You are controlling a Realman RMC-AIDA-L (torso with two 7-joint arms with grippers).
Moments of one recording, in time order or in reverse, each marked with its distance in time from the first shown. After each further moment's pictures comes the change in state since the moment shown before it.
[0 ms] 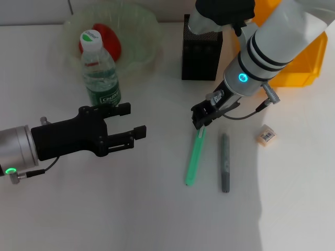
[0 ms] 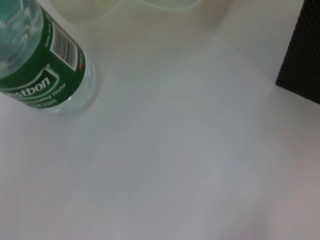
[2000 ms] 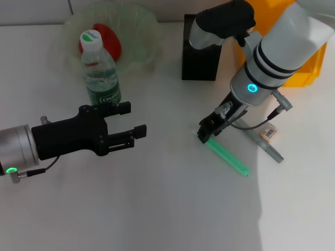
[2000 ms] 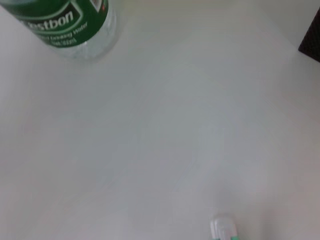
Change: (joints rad) left arm -0.001 -0.002 -0.001 0.000 -0.002 -0.004 0.012; right arm -0.066 -0.006 -0.065 -0.121 -0.006 -0.094 -0.052
